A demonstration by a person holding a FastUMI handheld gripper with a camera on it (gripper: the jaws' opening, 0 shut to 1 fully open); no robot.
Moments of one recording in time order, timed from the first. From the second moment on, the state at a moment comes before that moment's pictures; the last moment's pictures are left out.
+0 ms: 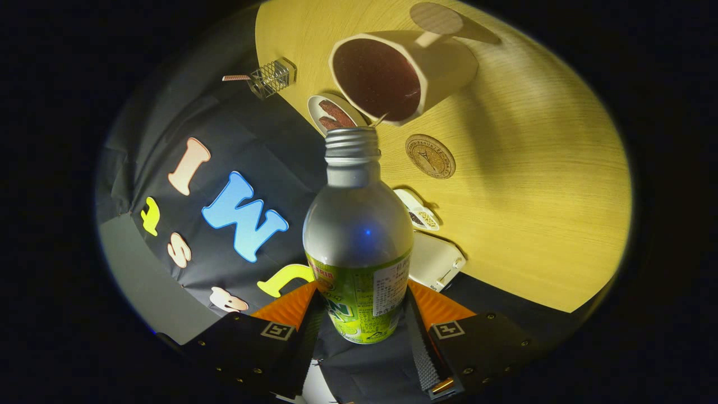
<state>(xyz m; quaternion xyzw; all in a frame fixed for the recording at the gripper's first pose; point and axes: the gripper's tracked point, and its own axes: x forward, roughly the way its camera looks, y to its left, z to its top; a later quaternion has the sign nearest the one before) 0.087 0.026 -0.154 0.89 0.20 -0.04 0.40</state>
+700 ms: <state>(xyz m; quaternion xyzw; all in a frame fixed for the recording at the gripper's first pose) 0.074 0.037 -0.237 0.74 0.24 -0.08 0.62</state>
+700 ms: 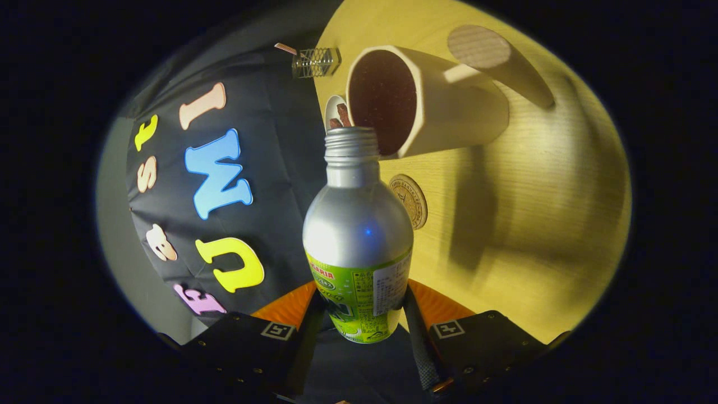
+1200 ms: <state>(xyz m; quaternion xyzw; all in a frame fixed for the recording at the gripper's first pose) 0.061 0.021 -0.263 0.55 0.26 -0.12 0.79</state>
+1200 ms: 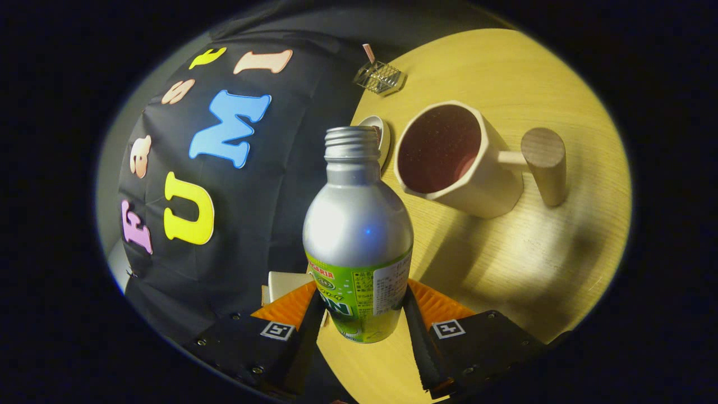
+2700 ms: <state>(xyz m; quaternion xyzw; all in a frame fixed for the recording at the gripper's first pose) 0.148 -0.006 -0.276 0.12 0.22 -0.15 0.96</state>
